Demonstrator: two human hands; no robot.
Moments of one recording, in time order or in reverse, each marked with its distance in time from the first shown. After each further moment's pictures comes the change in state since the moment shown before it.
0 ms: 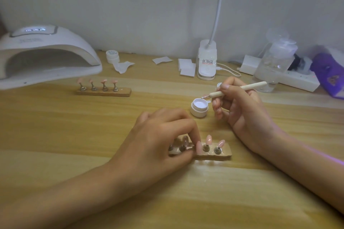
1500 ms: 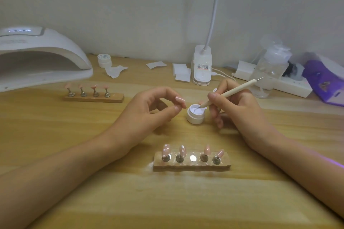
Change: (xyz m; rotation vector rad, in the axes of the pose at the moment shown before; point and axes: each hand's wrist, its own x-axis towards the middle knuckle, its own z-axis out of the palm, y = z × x) left_hand 0.043 -0.046 -0.002 -0.672 0.087 -0.244; right_hand 0.014 0.004 -0.013 -0.405 -0.019 -0.119
